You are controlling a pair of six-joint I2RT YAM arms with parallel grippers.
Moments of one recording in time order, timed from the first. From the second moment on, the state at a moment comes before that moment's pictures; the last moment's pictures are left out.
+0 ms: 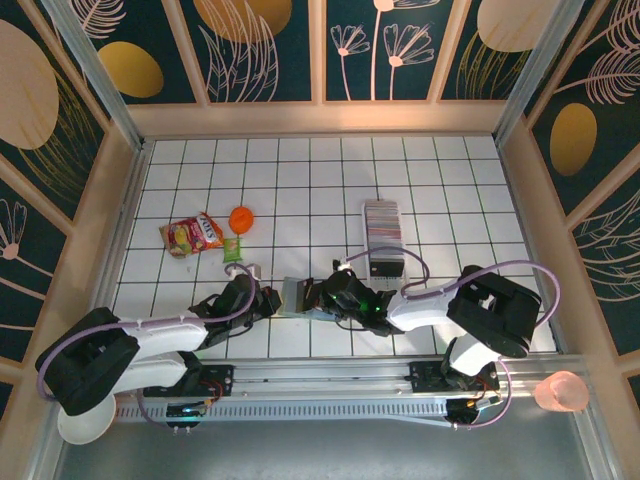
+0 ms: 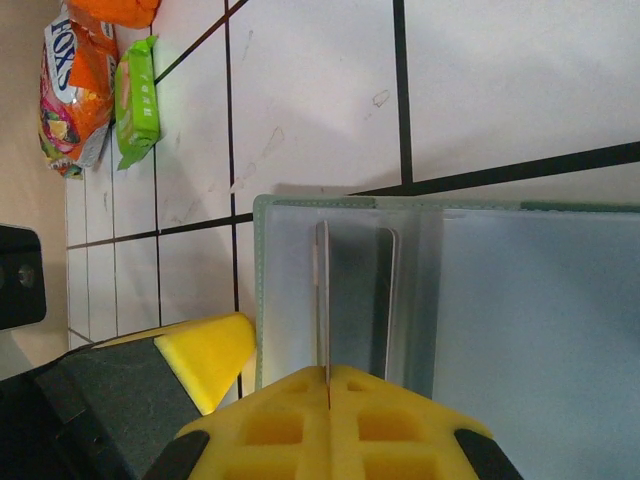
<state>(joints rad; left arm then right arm) -0.78 1.20 0.17 0.29 0.01 -1.03 1.11 1.56 0.51 0.41 0.10 1.25</state>
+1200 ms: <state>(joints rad) -0.80 1.20 0.17 0.30 0.01 -1.03 1.12 1.65 0.61 0.30 0.13 1.24</state>
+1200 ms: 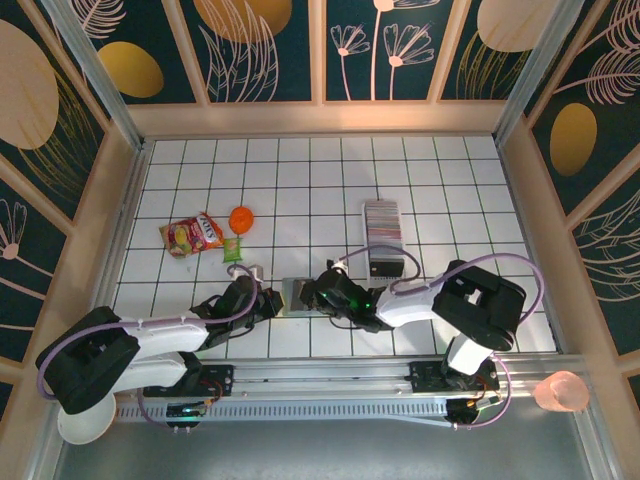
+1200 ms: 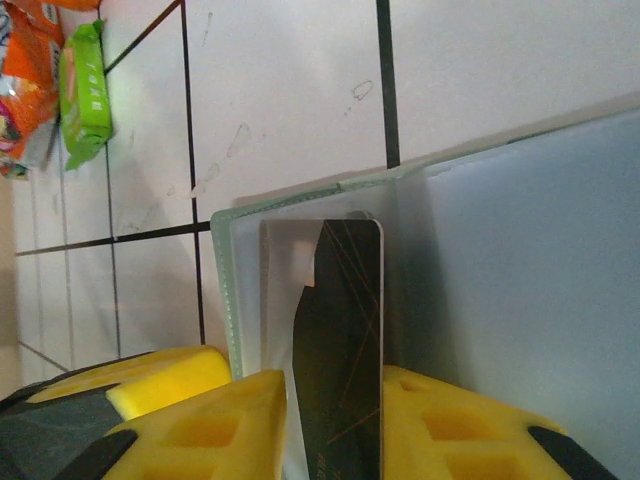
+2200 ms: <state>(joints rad) -0.81 1.20 0.23 0.28 -0.04 -1.03 1.11 1.62 0.72 0.00 0.26 1.15</state>
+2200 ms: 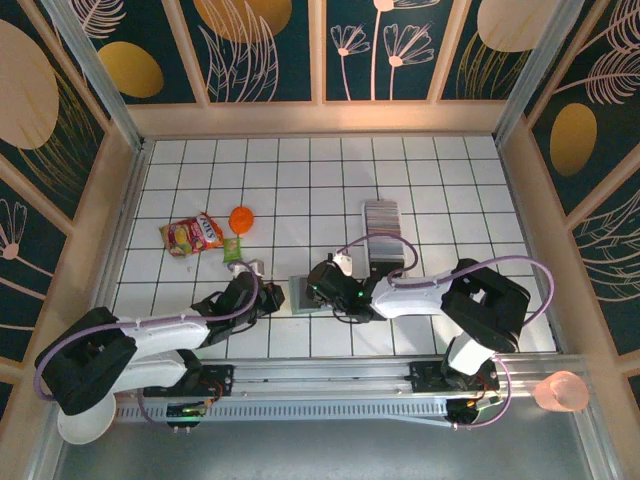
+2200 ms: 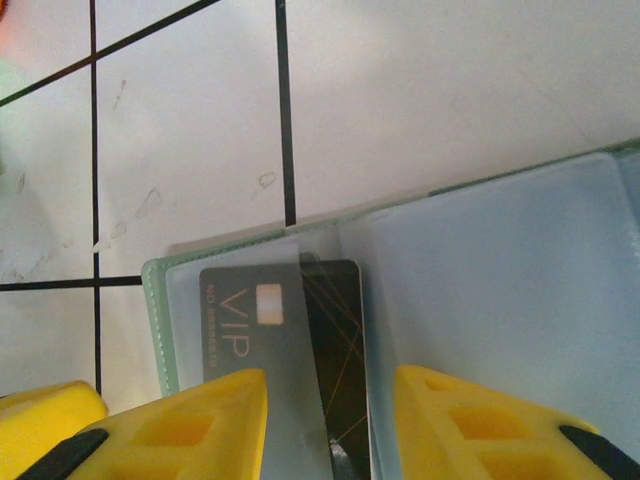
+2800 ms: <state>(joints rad) -0.81 1.32 0.26 0.34 -0.06 -1.08 1.09 1.67 0.73 0.05 0.22 1.13</state>
